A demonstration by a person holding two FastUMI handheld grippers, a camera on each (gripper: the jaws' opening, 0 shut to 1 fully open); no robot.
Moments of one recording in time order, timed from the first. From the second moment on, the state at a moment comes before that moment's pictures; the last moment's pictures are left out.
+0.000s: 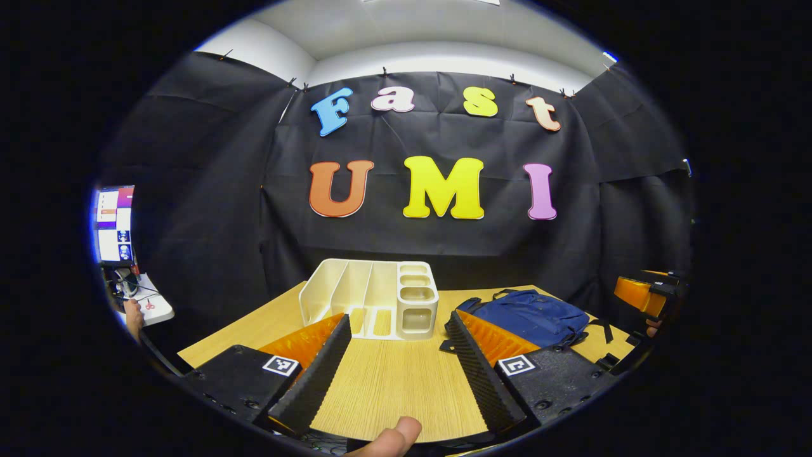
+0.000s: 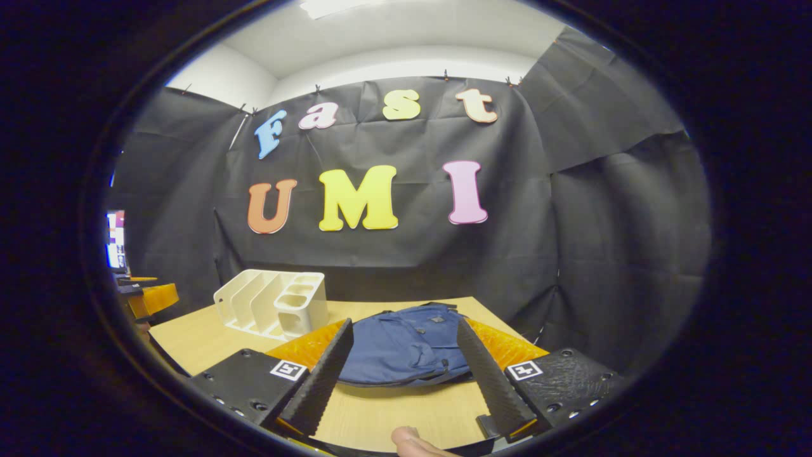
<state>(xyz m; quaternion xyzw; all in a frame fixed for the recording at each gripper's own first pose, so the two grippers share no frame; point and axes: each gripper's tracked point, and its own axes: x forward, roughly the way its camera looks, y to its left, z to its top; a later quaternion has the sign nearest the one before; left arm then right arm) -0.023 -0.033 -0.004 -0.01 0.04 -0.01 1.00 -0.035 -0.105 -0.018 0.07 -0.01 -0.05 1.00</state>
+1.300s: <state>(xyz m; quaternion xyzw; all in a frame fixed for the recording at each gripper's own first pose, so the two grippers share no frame) -0.010 -0.041 -0.028 -0.02 0.05 -0.02 1.00 -0.033 -0.110 -0.032 0.03 0.01 -0.06 1.00</state>
